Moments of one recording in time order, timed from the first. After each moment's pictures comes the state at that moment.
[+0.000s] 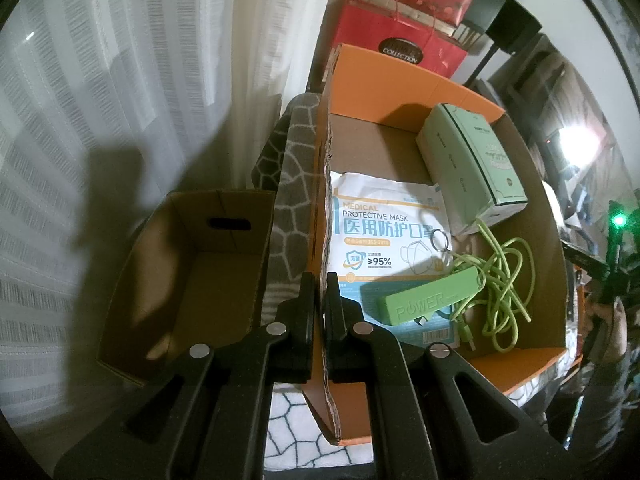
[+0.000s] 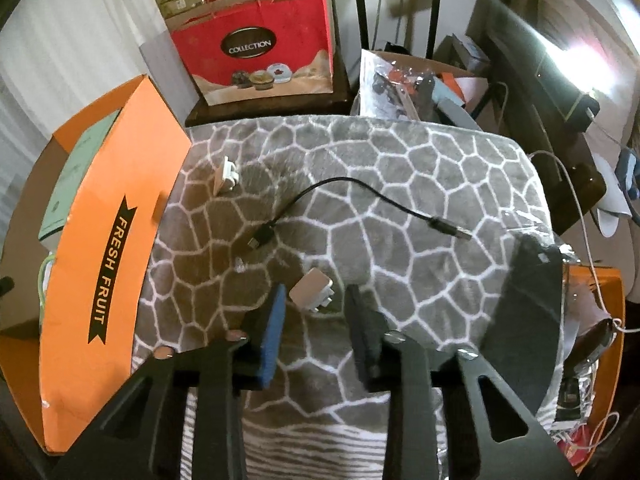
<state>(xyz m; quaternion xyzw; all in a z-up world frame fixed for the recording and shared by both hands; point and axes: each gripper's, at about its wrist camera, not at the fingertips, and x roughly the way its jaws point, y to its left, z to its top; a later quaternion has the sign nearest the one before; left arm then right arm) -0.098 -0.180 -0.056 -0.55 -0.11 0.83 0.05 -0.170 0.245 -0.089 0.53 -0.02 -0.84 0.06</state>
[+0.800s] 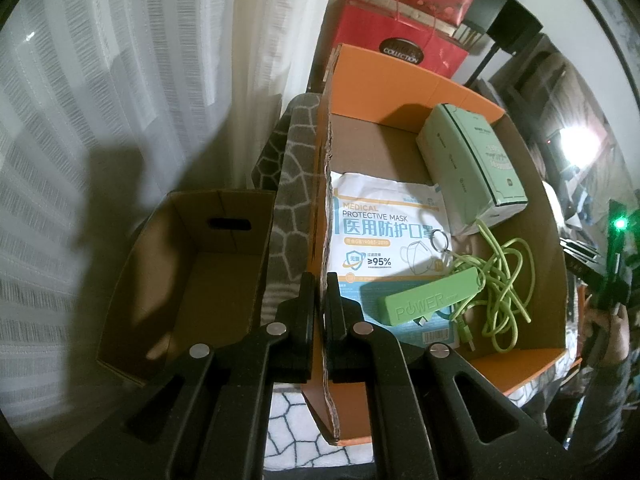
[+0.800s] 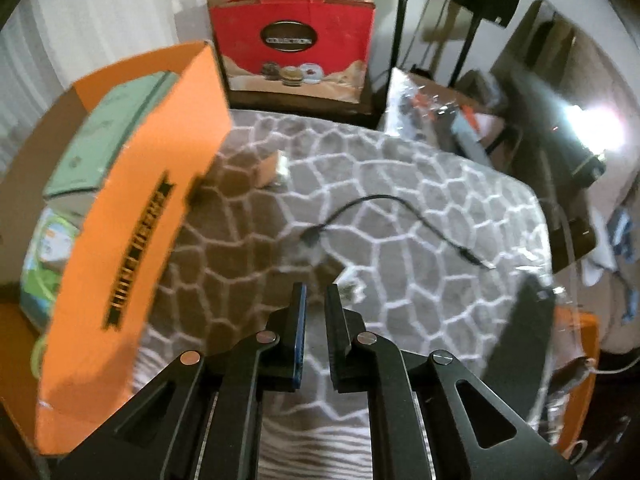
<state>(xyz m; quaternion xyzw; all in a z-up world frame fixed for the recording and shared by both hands) -0.098 -0.180 -0.055 -0.55 -0.11 0.83 0.05 -0.166 0.200 -0.086 0.52 0.06 -0.85 0.08</state>
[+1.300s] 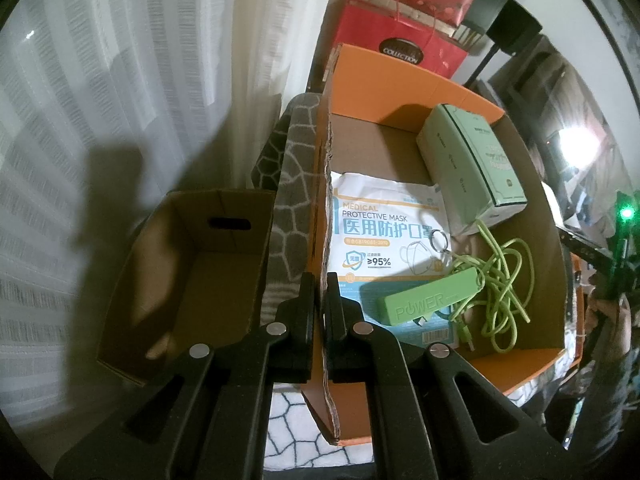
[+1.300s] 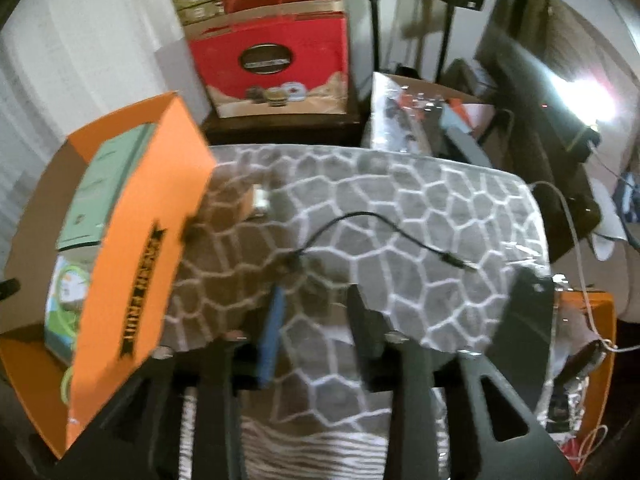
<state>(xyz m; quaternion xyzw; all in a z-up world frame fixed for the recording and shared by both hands) -0.098 -0.178 -0.055 -0.55 -0.11 0.83 0.05 -0.173 0.227 -0.070 0.51 0.01 -0.86 0.06</state>
